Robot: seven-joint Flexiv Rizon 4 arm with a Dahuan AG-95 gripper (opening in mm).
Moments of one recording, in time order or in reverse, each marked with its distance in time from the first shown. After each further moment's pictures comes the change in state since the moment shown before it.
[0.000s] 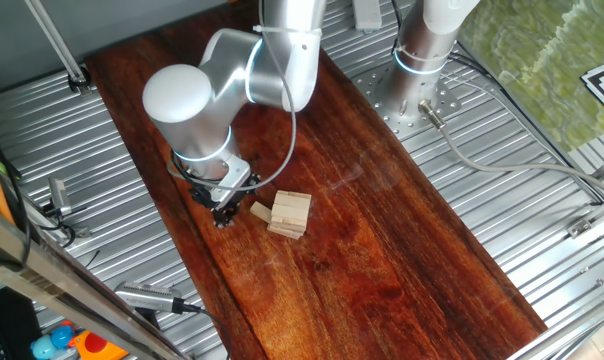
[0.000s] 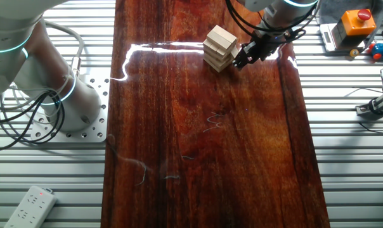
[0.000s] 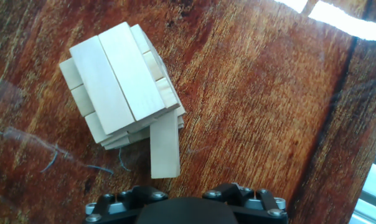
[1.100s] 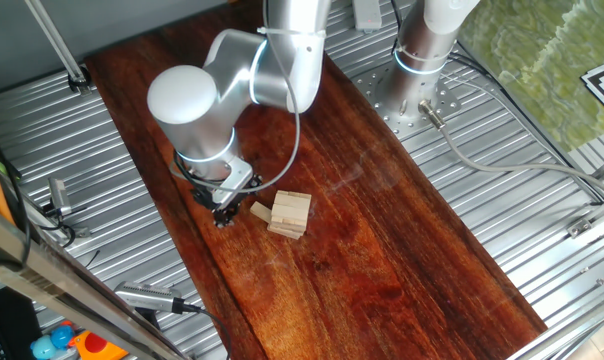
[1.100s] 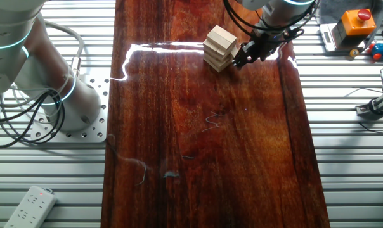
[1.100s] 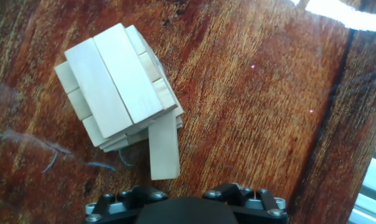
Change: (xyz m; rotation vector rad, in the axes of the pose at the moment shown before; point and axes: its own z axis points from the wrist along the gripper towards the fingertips) arm 0.000 0.000 0.002 0.010 0.003 0.032
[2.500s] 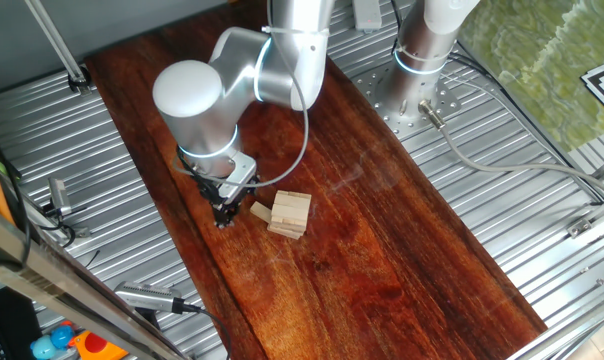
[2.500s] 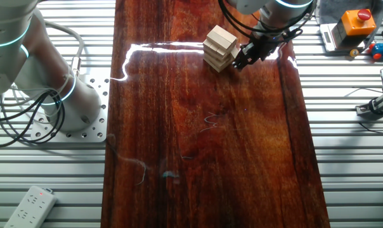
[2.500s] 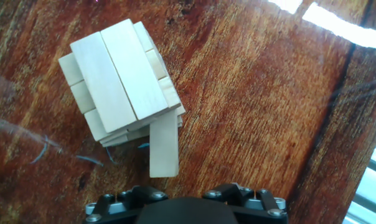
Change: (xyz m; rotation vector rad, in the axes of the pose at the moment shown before) arm 0.000 0.000 0.000 0.030 0.001 -0.085
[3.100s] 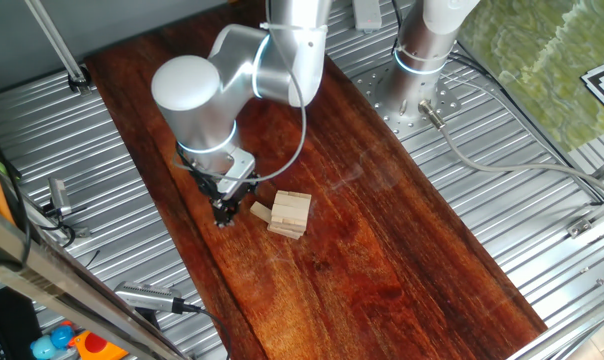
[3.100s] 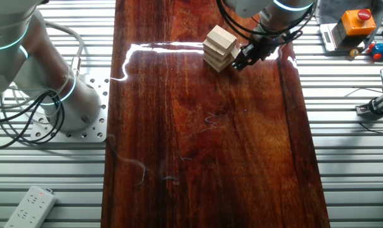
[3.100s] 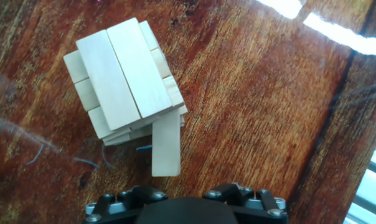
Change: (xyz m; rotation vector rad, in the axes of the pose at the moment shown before) arm 0.000 0.000 -0.001 0.012 -0.020 0.007
